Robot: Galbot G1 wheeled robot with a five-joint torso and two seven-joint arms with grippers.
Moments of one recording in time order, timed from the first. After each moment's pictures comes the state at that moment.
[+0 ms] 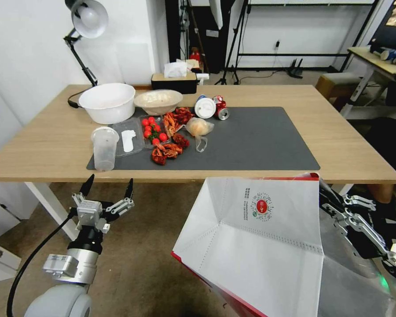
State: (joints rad) left arm 1.72 -1.37 -0.67 -2.26 -0.17 -0.13 0.06; right arm -1.70 1.15 1.11 2.34 1.11 -0.16 -1.11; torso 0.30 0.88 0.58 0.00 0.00
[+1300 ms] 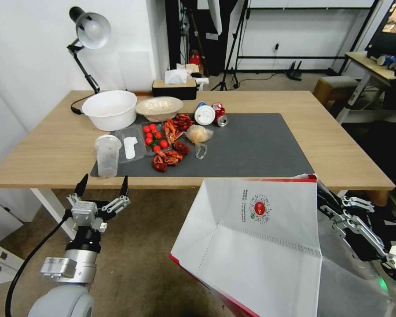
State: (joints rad) left arm 1.72 -1.36 -0.66 -2.24 -0.20 -0.19 0.01; right arm -1.70 1.15 1.10 2.37 1.13 -0.16 -1.09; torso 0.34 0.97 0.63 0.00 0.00
